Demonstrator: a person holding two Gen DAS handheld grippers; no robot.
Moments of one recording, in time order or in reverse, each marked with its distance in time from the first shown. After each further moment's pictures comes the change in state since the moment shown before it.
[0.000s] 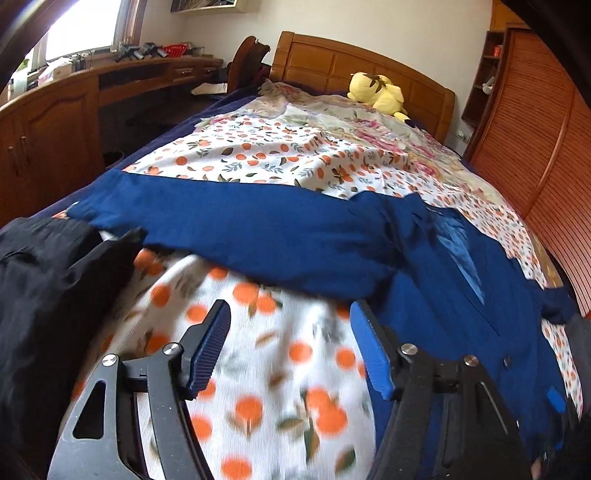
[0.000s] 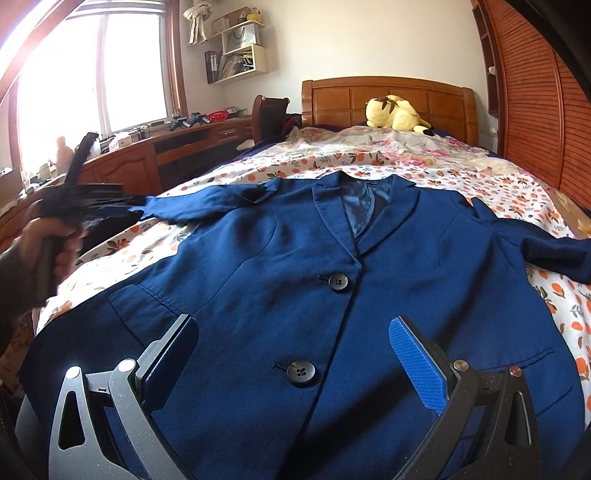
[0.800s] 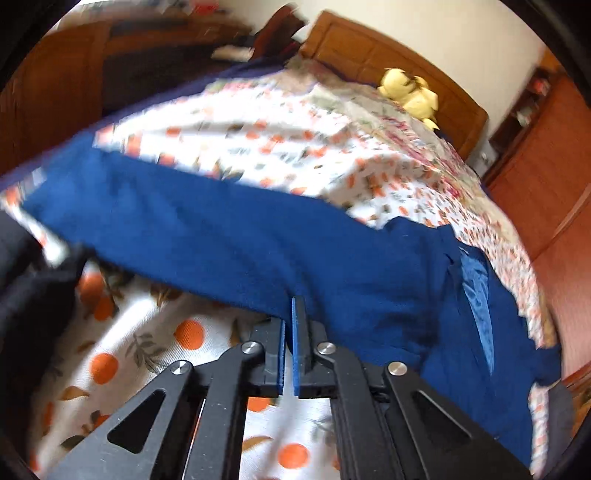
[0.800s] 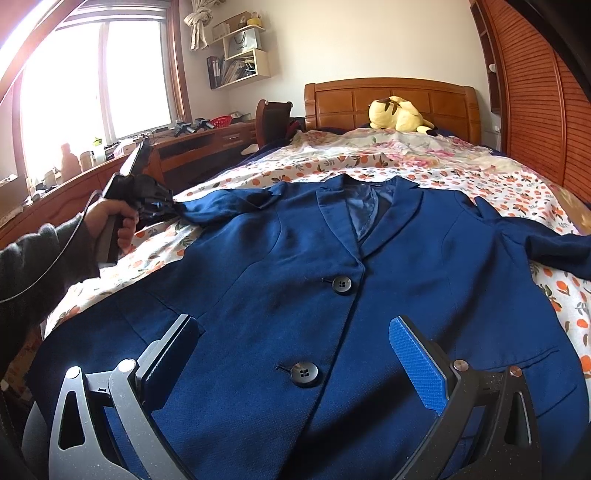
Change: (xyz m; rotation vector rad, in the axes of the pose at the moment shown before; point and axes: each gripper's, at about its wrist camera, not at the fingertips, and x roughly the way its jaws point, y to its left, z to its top) left arm 0.064 0.006 0.051 -0.133 0.061 -0.022; right arm 0.004 0.002 -0.001 0.019 -0.007 0.032
